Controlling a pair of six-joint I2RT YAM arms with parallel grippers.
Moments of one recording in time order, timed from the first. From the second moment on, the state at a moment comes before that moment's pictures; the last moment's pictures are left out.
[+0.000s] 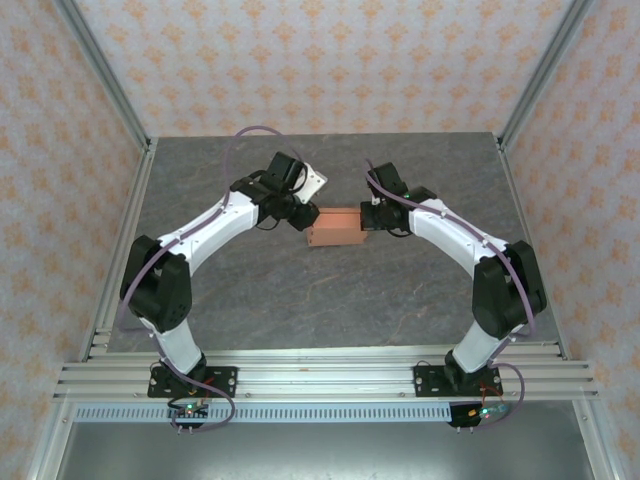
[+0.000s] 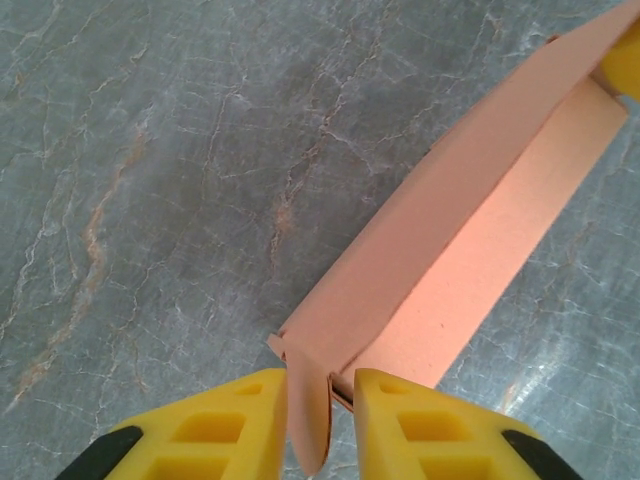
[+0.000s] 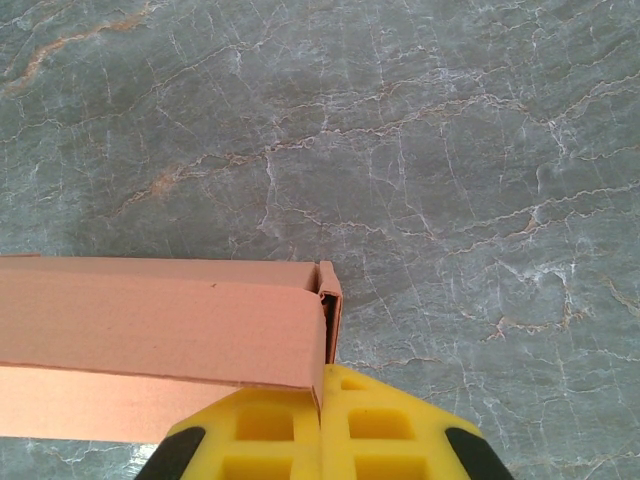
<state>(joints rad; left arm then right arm) -0.48 1.75 1.44 -0.65 0.16 0.13 0.48 1.66 1.27 -0.64 0.06 0.36</state>
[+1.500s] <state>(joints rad) -0.50 1.79 1.42 -0.58 0.00 -0.48 0.55 1.64 1.23 -0.57 0.12 0.44</state>
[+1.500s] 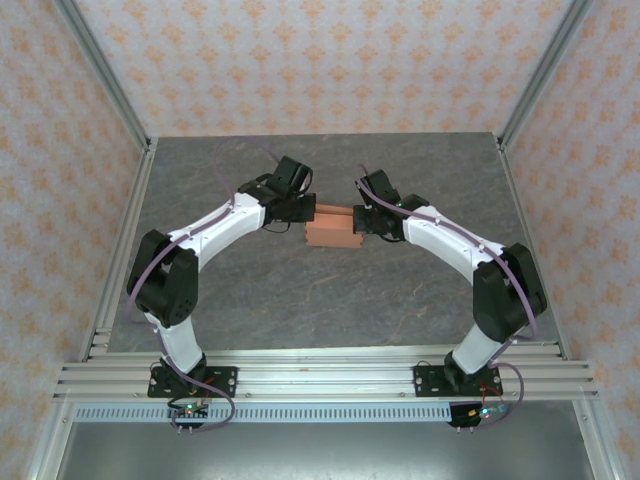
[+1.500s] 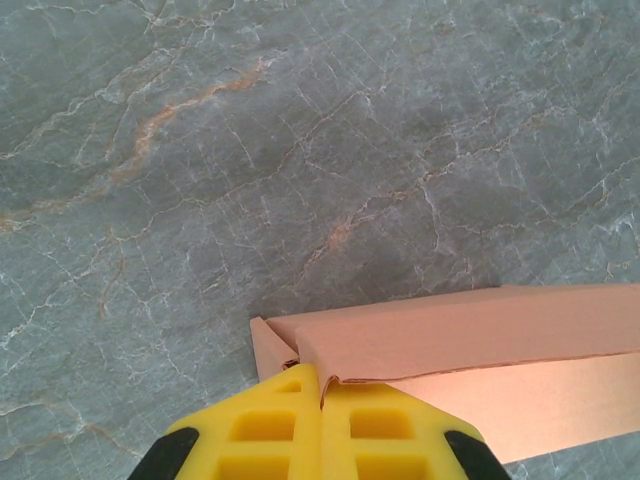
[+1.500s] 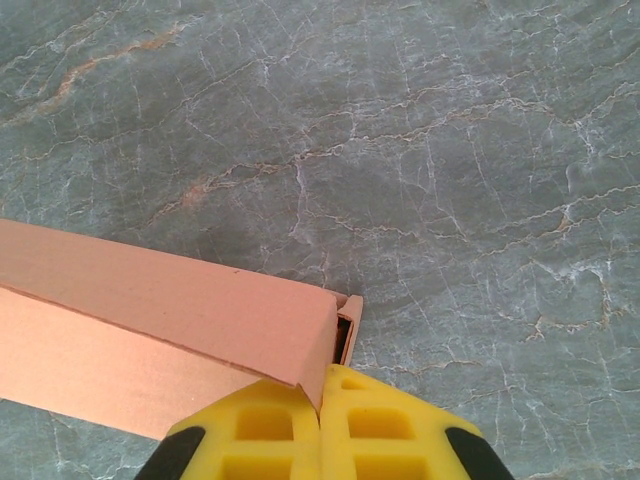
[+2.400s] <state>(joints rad) -0.59 1.64 1.08 -0.20 -0.22 -0.48 0.55 1.58 1.09 -0.41 0.13 0.44</state>
